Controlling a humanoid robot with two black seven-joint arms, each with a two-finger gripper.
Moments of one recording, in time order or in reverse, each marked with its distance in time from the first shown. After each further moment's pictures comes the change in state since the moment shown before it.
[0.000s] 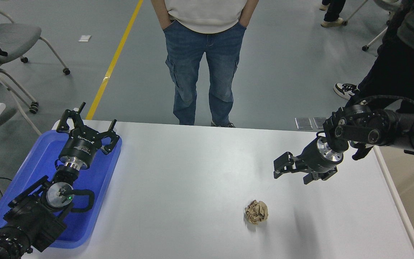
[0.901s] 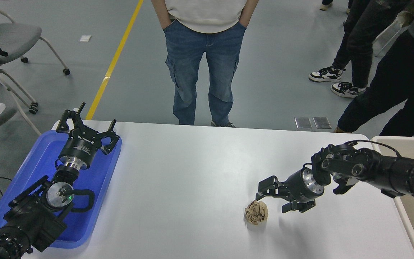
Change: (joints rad) left arm 0.000 0.000 0.000 0.000 0.000 0.000 0.000; right arm -0.277 0.035 0.218 -0.126 0.008 -0.037 0.001
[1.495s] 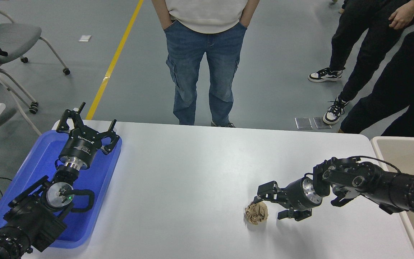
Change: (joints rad) left arm 0.000 0.000 0.000 0.000 0.000 0.000 0.000; right arm -0.097 -0.004 0.092 -0.026 0.007 -0.039 0.006
